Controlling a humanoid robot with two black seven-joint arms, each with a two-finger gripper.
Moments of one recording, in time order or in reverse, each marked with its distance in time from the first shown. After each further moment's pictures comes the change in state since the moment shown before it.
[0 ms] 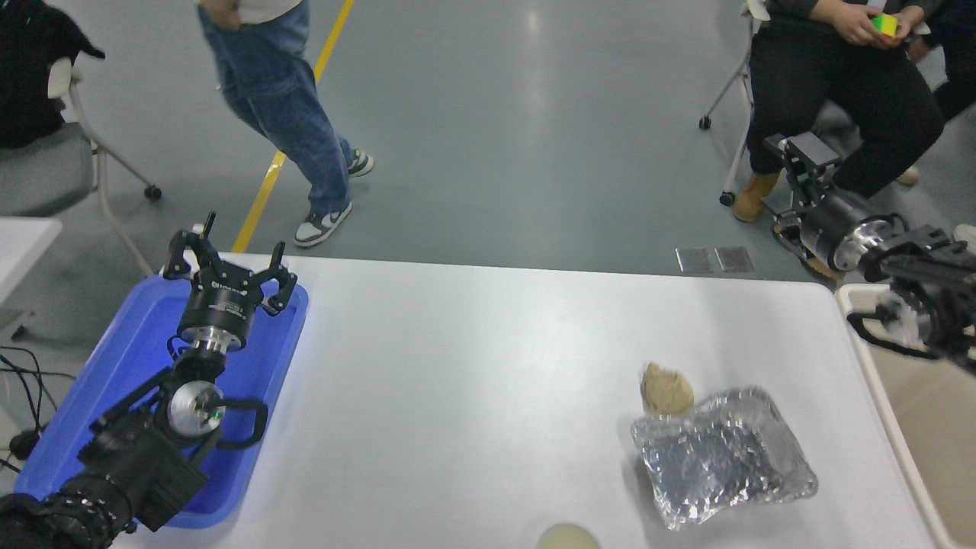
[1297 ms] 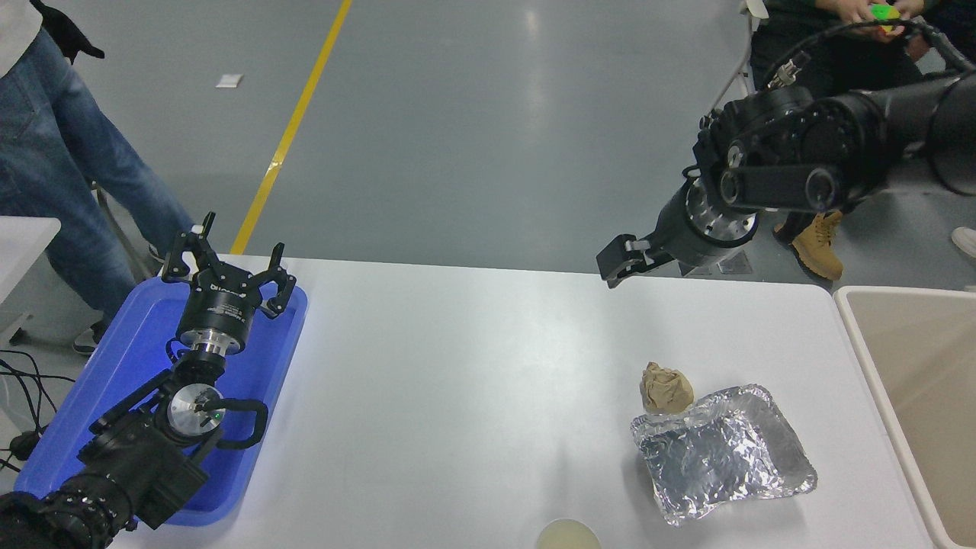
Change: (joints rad) left arm 0.001 0.000 0.000 0.000 -0.001 0.001 0.000; right arm 0.642 0.503 -0.456 0.412 -0.449 0.491 -0.338
